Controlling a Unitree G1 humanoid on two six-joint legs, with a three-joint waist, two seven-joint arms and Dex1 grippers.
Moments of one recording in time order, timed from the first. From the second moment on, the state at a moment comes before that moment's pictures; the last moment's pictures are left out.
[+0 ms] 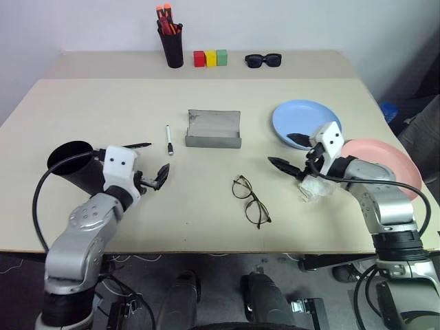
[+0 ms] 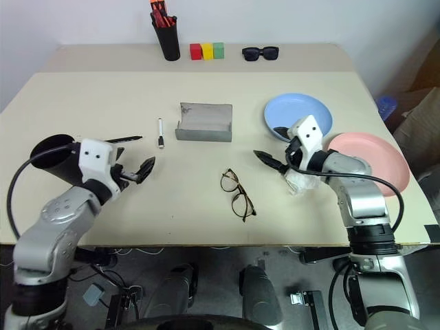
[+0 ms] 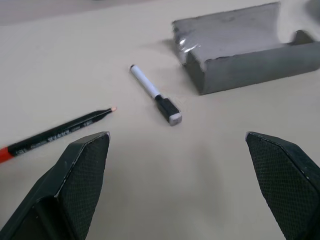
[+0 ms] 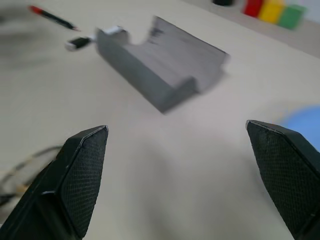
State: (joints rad) left arm -0.23 0.37 0.15 -0.46 -0.32 0.85 -0.13; right arm -0.44 -0.59 -0.01 -0.01 0.31 0.32 0.83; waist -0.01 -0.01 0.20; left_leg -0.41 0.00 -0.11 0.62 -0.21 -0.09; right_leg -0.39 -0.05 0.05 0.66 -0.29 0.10
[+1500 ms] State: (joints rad) left arm -1.03 0.16 0.31 0.62 -0.18 0.87 0.21; right arm -0.32 -0.44 0.21 -0.27 0.26 0.38 0.73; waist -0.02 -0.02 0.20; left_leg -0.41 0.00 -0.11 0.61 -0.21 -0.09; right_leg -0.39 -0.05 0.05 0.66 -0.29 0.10
